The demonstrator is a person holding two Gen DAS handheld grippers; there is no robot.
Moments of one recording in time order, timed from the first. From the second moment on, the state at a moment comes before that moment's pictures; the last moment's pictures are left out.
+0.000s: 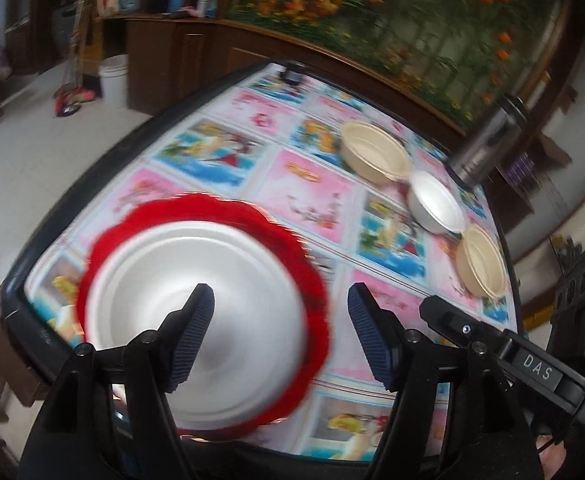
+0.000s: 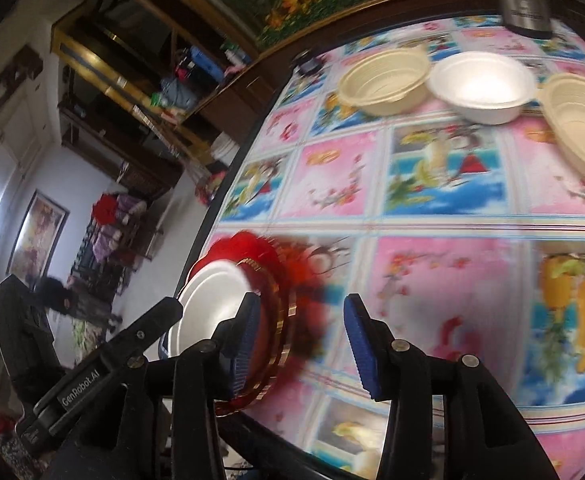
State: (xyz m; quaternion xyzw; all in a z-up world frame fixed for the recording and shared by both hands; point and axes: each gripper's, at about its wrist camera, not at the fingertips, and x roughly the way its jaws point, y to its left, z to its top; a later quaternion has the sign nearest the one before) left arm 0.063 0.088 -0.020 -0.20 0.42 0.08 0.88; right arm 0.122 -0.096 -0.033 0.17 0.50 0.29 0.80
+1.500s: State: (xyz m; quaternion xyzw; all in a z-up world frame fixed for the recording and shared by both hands) left arm 0.259 -0.159 -0.074 -0.08 0.45 -0.03 0.89; right arm 0.245 -0.369 -0.083 0.33 0.44 0.05 0.83
